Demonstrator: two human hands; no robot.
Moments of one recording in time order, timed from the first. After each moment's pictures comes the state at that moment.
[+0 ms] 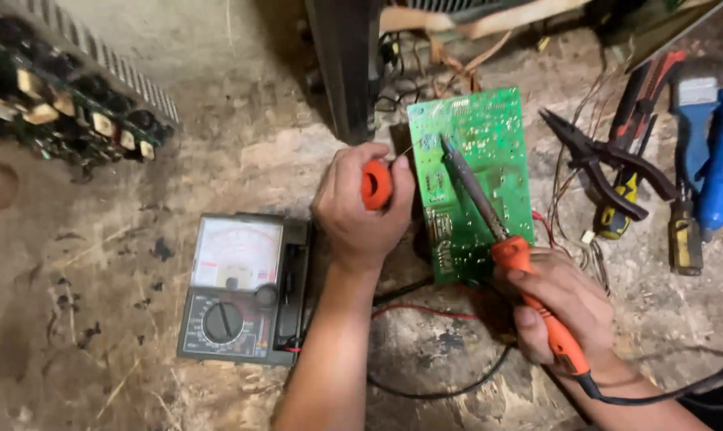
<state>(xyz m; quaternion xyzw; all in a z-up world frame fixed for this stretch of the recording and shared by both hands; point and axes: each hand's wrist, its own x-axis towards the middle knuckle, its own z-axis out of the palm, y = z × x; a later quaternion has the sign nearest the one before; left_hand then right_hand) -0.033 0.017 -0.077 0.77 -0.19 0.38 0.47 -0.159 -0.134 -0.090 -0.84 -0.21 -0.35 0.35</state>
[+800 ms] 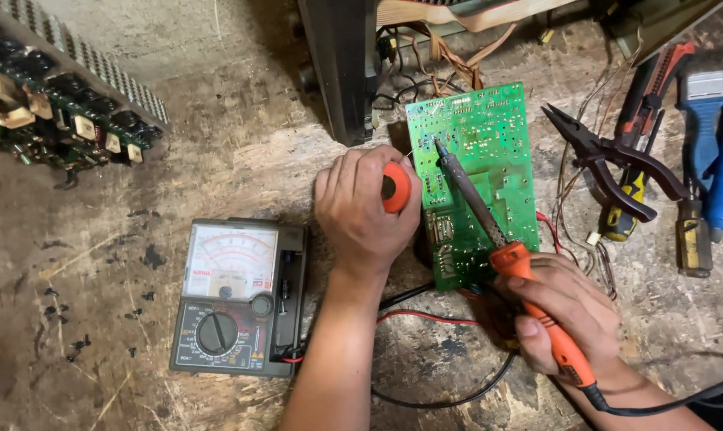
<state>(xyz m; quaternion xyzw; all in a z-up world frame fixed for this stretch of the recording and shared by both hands) -0.030 0.014 -0.087 0.82 -0.22 0.40 0.35 -0.159 -0.133 -0.093 -0.85 -0.21 -0.34 0.35</state>
